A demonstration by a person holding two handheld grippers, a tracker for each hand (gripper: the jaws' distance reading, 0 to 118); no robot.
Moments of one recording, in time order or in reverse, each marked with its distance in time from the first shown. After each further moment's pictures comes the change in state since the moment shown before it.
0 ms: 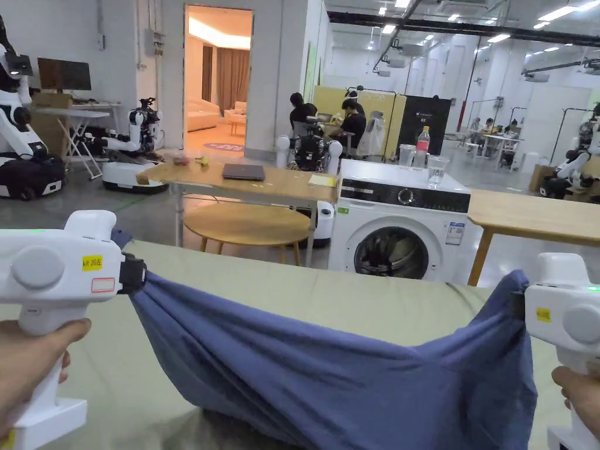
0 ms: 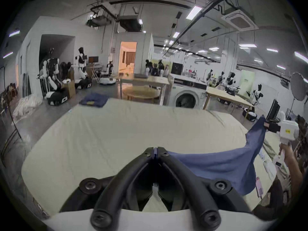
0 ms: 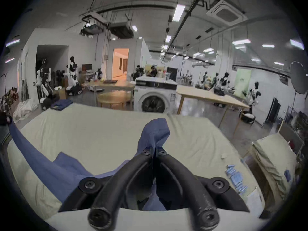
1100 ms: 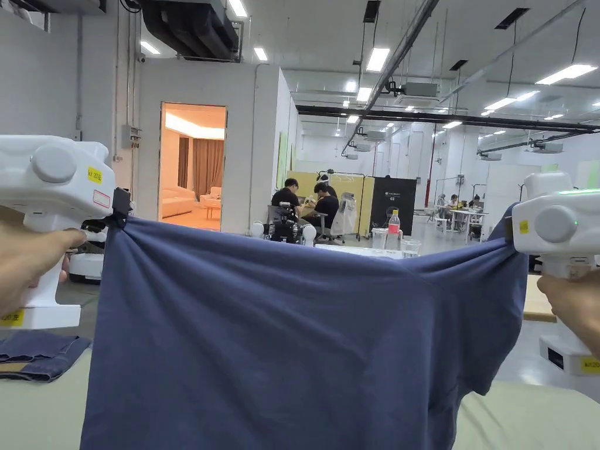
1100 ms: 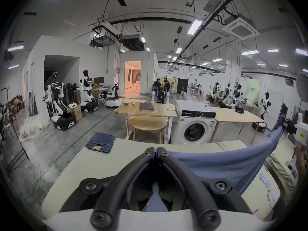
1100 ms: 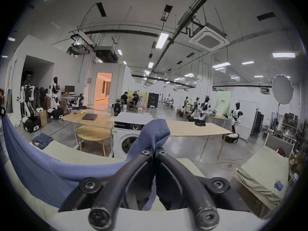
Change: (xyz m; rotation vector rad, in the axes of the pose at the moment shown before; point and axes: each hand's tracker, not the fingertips) left arm 0.017 0.229 -0.036 0.138 0.092 -0.055; right arm 0.016 0.216 -0.019 0.217 -0.161 -0.024
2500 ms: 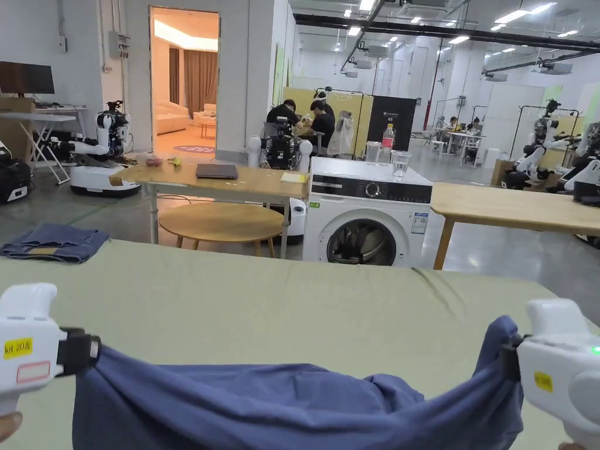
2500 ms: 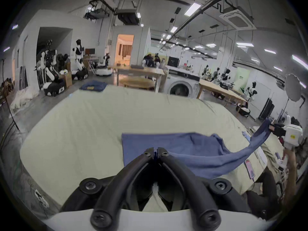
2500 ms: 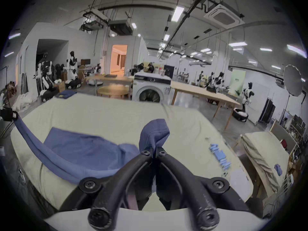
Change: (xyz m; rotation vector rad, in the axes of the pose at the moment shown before) left arm -0.021 -0.346 0.172 -0.280 -0.139 0.109; right arm 0.012 -0.285 0.234 -0.340 0.160 0.074
